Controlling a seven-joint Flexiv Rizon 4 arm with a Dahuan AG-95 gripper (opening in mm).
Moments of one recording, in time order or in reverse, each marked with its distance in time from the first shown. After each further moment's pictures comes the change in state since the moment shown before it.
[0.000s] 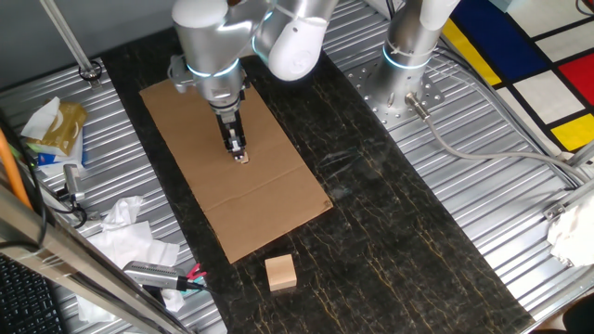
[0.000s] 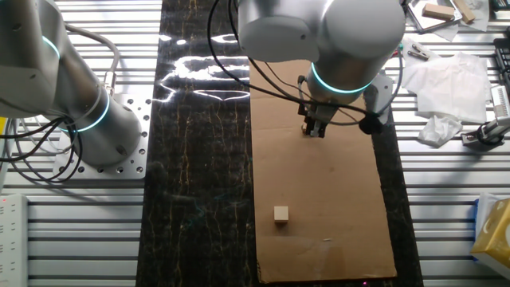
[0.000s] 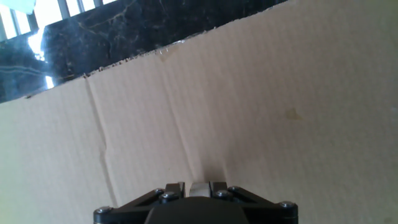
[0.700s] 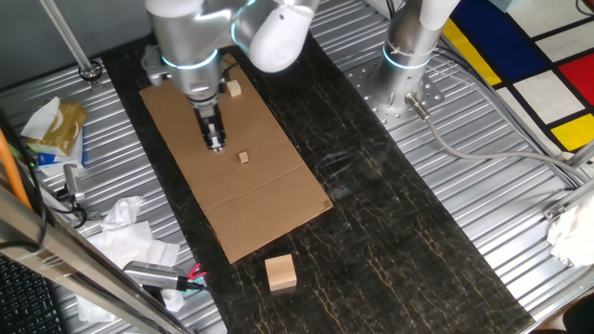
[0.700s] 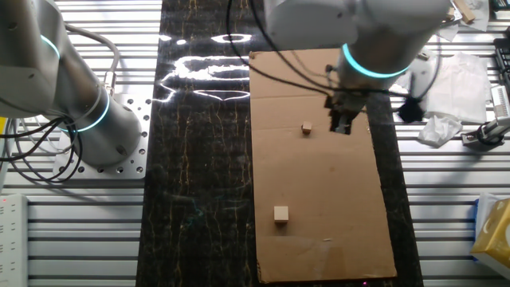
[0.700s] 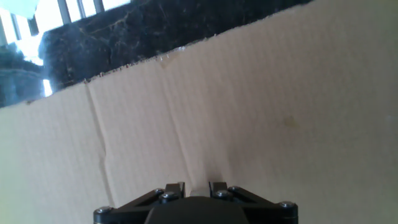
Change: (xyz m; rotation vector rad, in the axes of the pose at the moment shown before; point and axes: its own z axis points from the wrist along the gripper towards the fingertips) arm -0.047 0.011 -0.046 0.019 -0.016 -0.015
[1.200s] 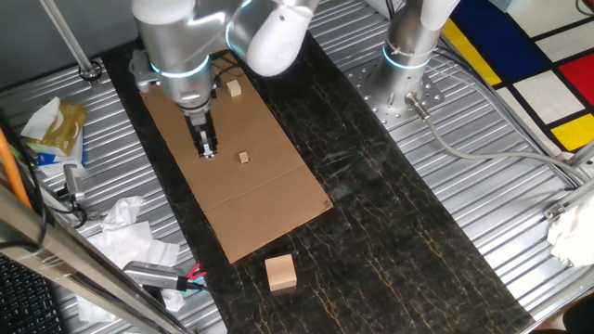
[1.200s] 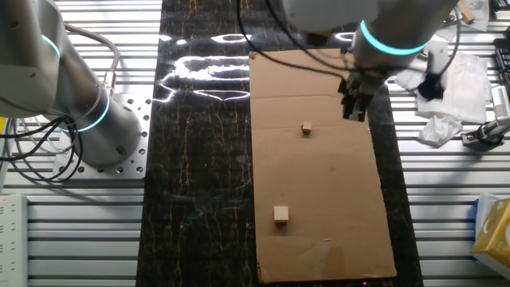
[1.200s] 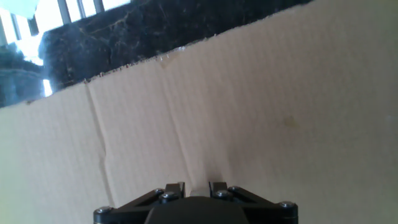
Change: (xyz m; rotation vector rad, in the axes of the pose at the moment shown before) arm -0.015 0.021 -0.012 0.050 -0.016 -0.018
